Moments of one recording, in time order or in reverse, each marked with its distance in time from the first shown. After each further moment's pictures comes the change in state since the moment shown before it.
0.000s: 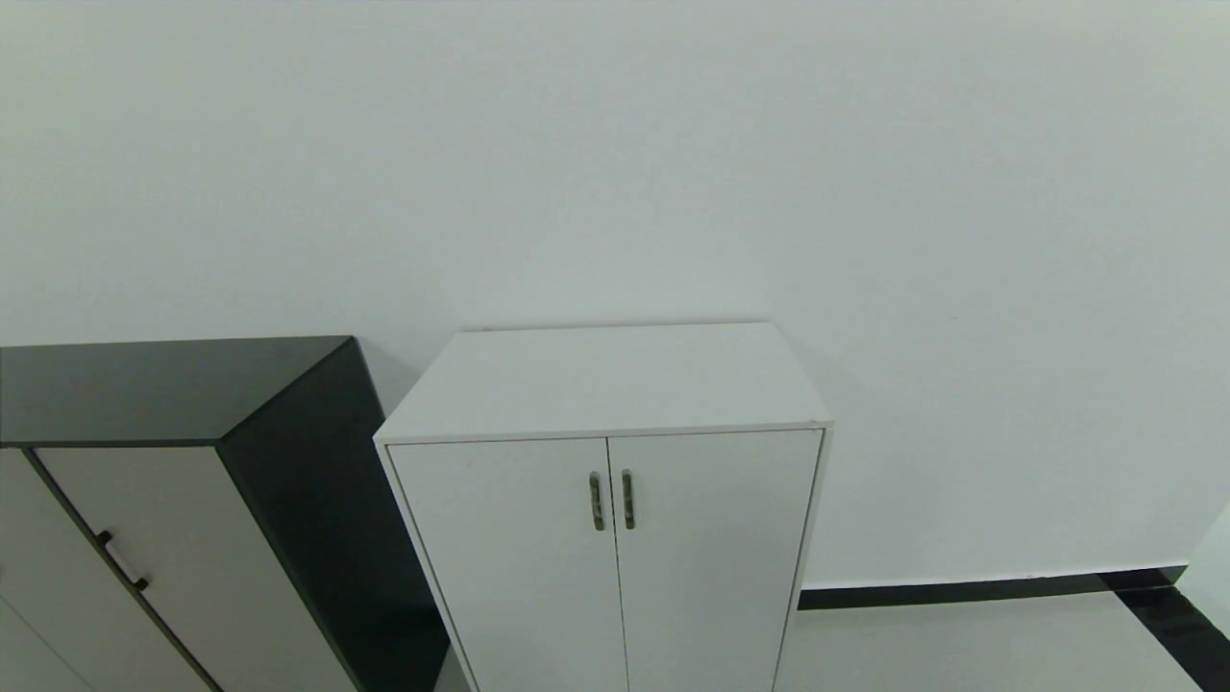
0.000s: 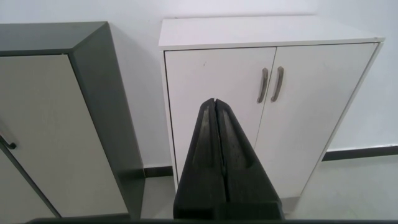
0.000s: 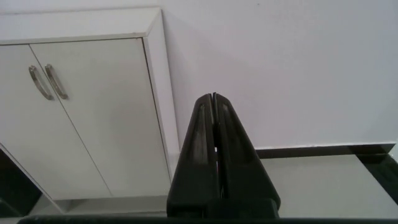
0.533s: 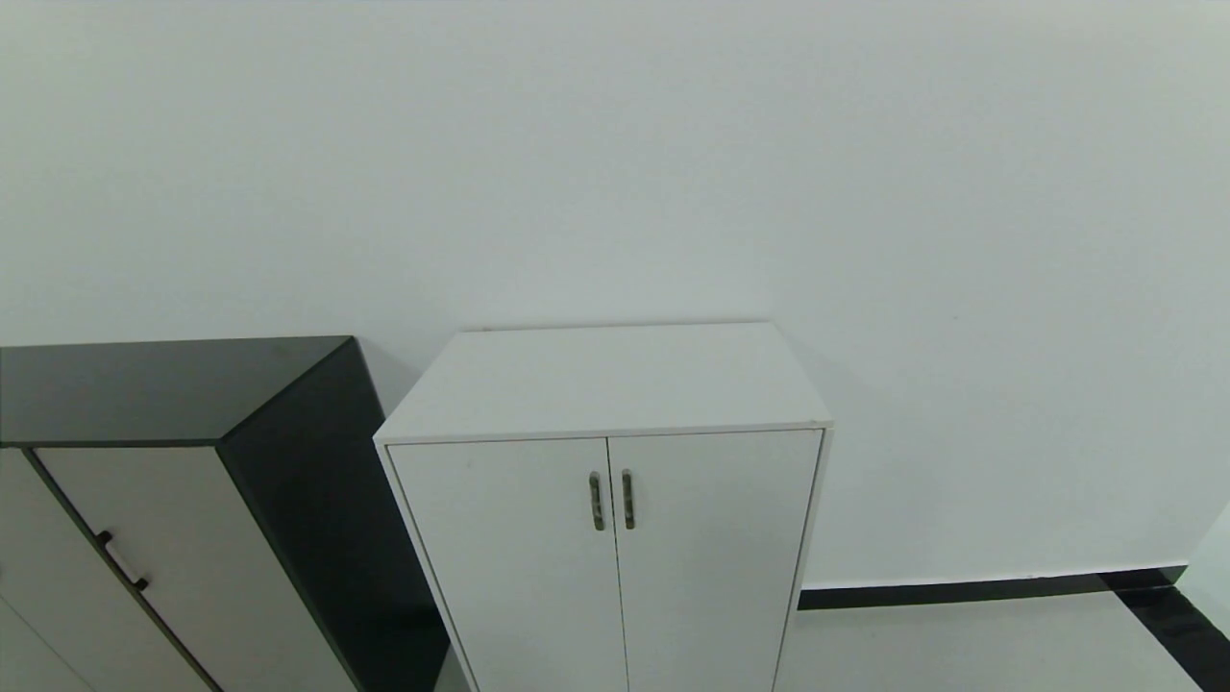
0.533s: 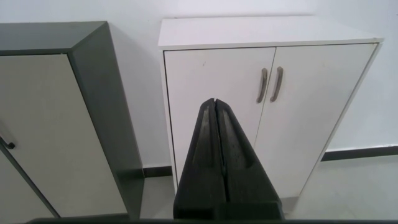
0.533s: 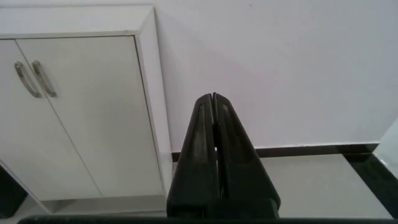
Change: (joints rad) left arm 0.000 0.000 0.000 0.000 0.000 -0.002; right arm 0.000 0.000 -0.002 0.000 -0.014 -0.011
